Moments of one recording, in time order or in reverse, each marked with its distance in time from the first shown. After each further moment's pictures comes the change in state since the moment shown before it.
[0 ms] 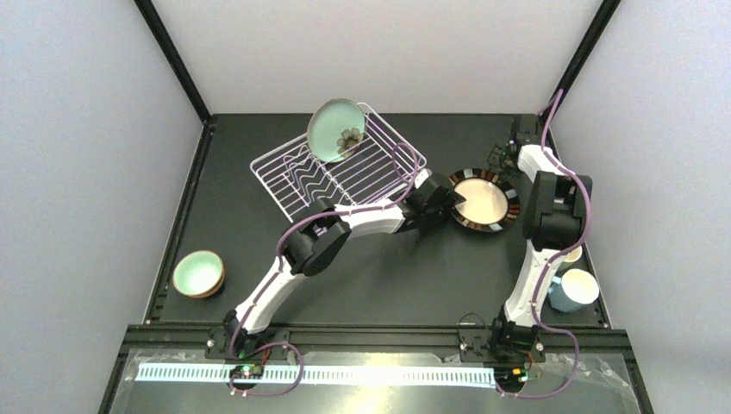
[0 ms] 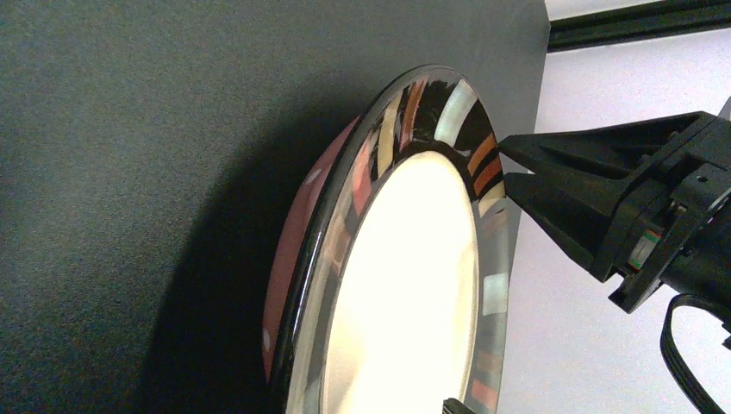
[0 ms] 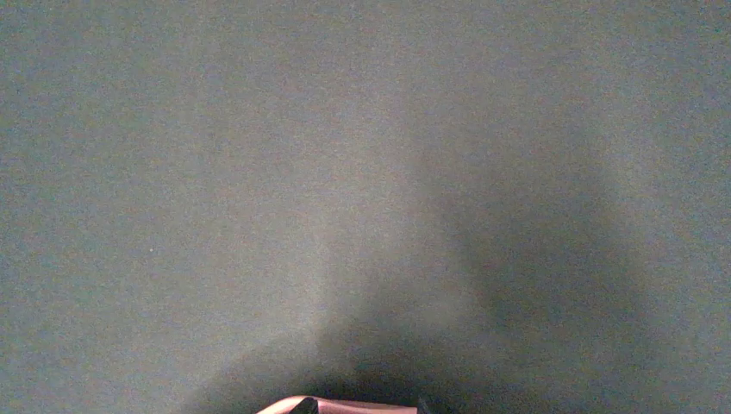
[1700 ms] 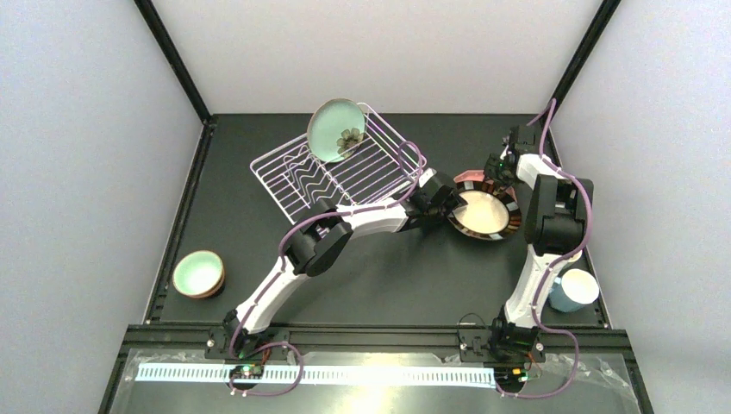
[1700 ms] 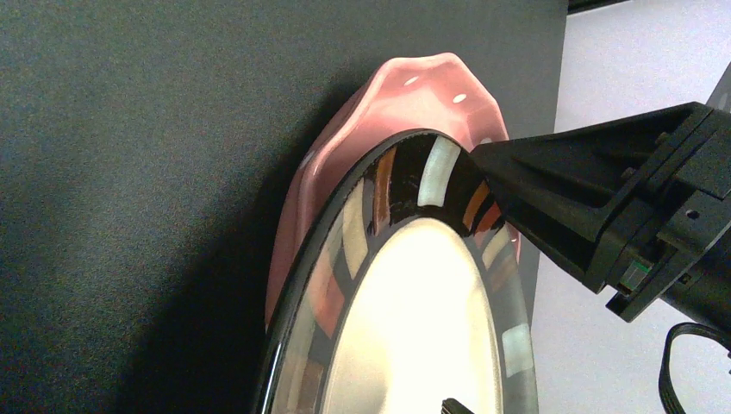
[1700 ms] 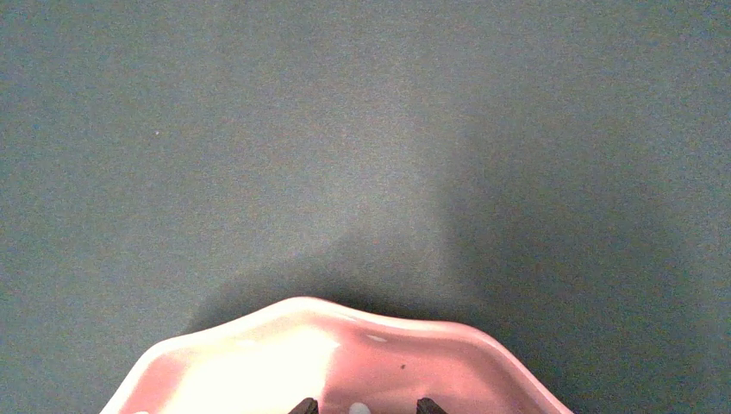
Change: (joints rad) left arm -0.005 0.031 0.066 -0.069 0.024 0.081; right arm 0.002 -0.059 -0.150 0.043 -0.094 -0.089
